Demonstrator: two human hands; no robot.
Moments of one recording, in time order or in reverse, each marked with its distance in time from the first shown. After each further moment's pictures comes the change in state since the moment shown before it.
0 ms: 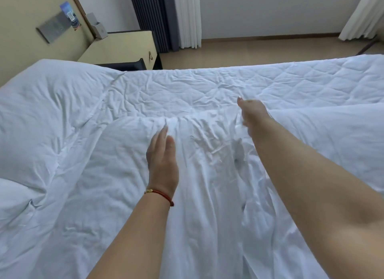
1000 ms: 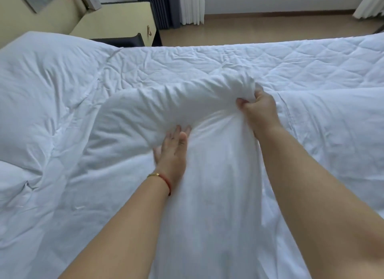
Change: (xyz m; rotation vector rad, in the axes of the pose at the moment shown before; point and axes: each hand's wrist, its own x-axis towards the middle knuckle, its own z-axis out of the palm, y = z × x) left_hand 0.009 -0.049 0.016 0.378 -0.402 -0.119; right_hand -0.016 0.042 -0.002 -0.215 0.003 -0.244
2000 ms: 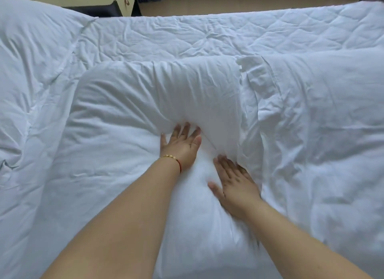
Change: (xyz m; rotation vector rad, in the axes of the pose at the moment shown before) left_hand -0.025 -0.028 0.064 0.597 -0.301 0.031; right_hand -0.217 0.131 0.007 -0.968 -0.627 -0.058
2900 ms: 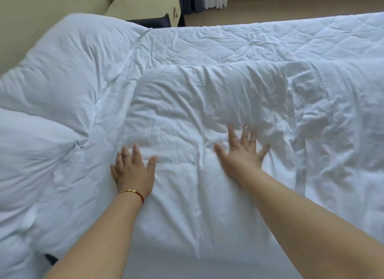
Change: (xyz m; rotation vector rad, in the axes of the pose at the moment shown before) left_hand -0.138 -0.165 -0.009 -0.023 0.385 -0.584; right_hand 0.054 -0.089 -0.023 0.114 0.174 0.169
